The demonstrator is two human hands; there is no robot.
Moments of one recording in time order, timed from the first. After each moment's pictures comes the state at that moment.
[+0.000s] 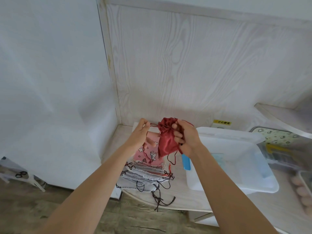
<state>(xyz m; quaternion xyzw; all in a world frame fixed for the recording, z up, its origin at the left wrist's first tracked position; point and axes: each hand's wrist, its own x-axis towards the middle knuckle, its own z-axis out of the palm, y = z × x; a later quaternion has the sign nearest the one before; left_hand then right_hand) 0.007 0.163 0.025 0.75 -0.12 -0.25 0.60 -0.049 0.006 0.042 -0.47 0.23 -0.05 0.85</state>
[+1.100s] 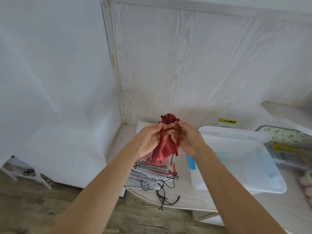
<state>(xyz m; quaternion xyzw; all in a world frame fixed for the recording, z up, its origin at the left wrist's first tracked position) -0.001 0.157 0.035 0.40 -0.07 -0.42 0.81 -0.052 0.014 0.043 -0.41 0.25 -0.02 0.88</state>
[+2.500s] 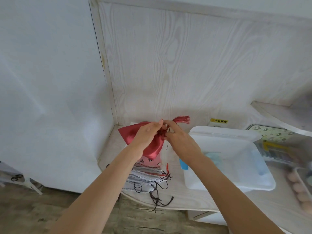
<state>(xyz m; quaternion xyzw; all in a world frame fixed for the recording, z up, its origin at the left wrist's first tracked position) -0.014 0.137 0.044 0.70 -0.11 -0.24 0.66 -0.072 0.006 0.036 -0.99 -0.04 -0.08 0.13</state>
